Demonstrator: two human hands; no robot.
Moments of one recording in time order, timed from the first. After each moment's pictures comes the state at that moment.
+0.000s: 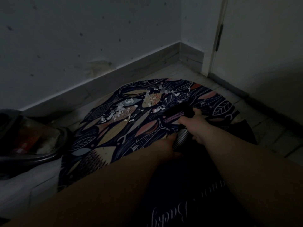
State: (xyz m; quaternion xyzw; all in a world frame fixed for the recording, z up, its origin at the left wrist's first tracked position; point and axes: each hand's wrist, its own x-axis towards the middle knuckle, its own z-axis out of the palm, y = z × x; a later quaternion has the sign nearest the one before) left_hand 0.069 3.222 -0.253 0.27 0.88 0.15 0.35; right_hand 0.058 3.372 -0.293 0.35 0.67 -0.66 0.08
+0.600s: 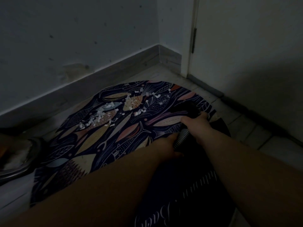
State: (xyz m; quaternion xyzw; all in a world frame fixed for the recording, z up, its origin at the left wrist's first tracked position) left_hand 0.077 3.285 -0.265 0.33 0.86 0.13 0.36; right_hand 0.092 3.430 -0.293 0.44 0.63 -0.64 -0.01
